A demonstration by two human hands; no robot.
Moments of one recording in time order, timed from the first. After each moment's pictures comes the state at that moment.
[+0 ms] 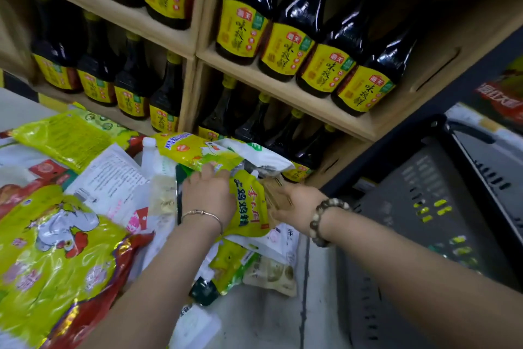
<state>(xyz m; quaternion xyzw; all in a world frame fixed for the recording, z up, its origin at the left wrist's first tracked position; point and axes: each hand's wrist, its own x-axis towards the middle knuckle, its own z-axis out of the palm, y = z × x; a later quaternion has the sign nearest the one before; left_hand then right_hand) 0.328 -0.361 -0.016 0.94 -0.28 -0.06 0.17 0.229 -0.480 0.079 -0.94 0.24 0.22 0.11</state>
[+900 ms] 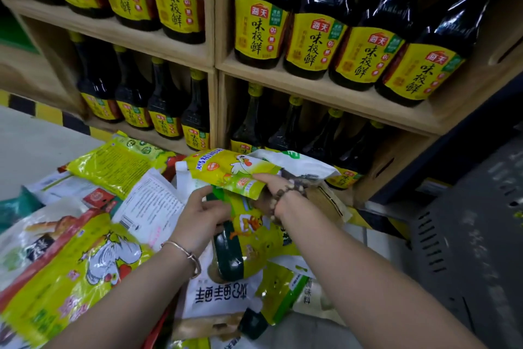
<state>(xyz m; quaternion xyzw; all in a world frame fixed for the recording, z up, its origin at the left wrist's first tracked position) 0.356 -0.309 -0.016 0.66 0.05 -0.32 0.68 0.359 -0.469 -0.038 -0.45 0.47 0.04 0.75</state>
